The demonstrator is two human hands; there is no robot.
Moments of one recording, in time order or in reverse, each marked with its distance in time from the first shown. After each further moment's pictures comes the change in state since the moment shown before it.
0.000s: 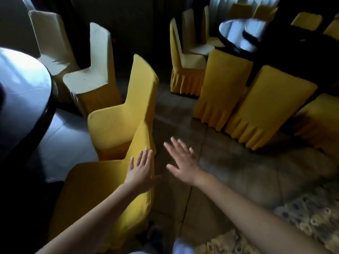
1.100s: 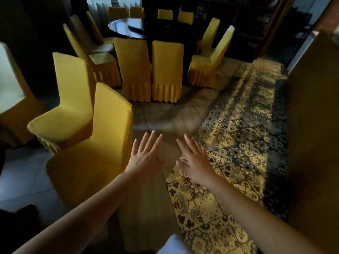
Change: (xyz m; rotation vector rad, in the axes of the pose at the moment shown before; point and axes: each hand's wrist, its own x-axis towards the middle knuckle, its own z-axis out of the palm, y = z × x) left_hand -0.452 -0.097 0.054 0.159 0.107 0.802; right_hand -0.448 -0.373 0.163 0.011 0.340 0.716
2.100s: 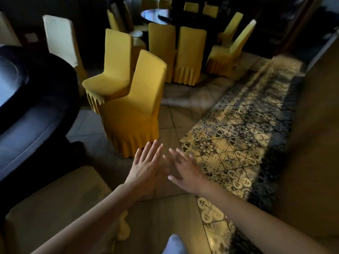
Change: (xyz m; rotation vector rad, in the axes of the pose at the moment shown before) left_hand -0.486 0.055 0.064 -0.022 0.044 -0.088; right_hand -0.410 -0.207 0.097 -0.106 -0.182 -0.302
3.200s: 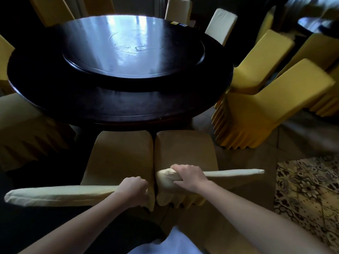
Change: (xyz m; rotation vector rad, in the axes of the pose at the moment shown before) left_hand -0.537 -0.242 -0.006 -0.056 -0.371 -0.673; right_hand -0.016 -0.491 0.162 -0.121 -0.282 -0.604
